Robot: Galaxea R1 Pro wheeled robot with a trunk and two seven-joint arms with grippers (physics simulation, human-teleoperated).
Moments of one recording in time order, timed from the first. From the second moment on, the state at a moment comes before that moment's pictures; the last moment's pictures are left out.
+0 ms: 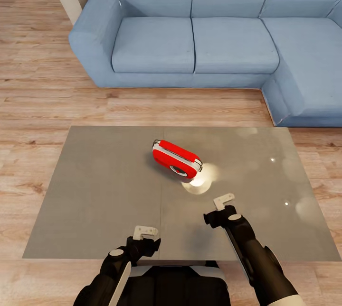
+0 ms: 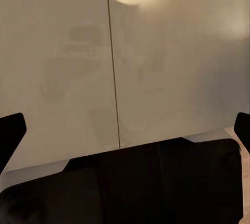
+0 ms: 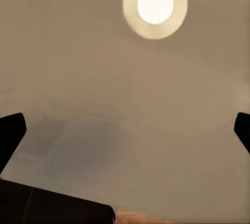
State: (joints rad) left arm -0.28 -0.12 -0.17 -1.14 0.04 0.49 -0.05; right arm -0.43 0.01 0.18 -1.30 0.23 0.77 0.08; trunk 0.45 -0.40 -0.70
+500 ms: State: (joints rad) left arm -0.28 -0.13 -0.17 -1.14 0.04 0.49 -0.05; right arm -0.43 0.00 0.19 -1.36 0.23 0.79 0.08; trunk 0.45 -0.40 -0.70
